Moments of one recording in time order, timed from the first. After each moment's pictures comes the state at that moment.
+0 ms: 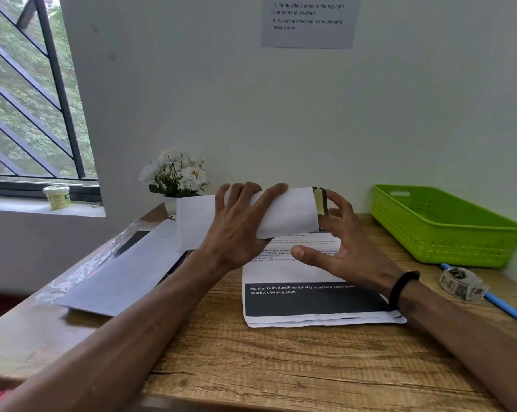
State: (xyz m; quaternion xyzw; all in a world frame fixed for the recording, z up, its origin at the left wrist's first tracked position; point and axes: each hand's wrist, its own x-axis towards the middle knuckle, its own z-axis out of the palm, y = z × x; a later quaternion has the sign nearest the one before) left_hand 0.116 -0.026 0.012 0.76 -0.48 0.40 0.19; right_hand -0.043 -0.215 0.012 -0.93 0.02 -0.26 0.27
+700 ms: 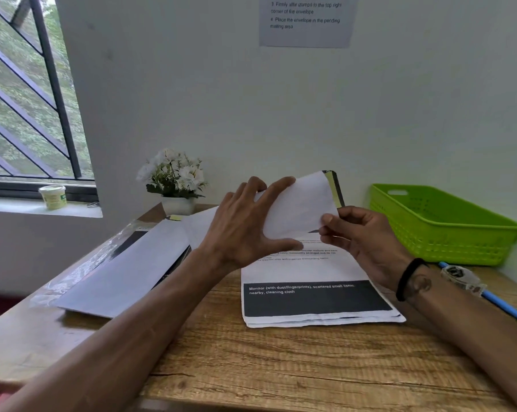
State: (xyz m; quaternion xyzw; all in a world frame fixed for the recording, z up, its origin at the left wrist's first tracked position) left_hand 0.096 -0.025 0.028 0.77 -0.50 0.33 0.23; right_hand -0.041 -0.228 0.019 -0.65 0.03 -0.30 0.70
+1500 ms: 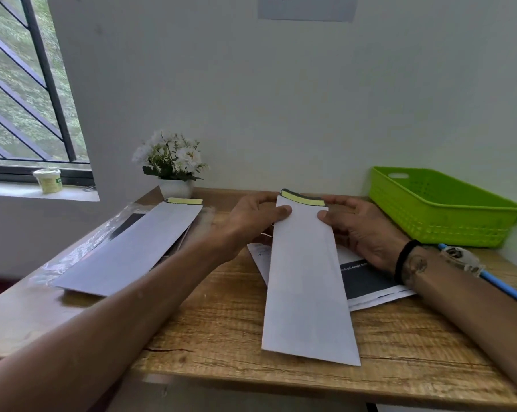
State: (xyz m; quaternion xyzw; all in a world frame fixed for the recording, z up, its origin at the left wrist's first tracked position) left_hand 0.093 -0.045 0.013 0.69 -0.35 -0.19 0.60; right_hand -0.035 -0.232 0.010 -0.66 0.12 -0.22 0.71
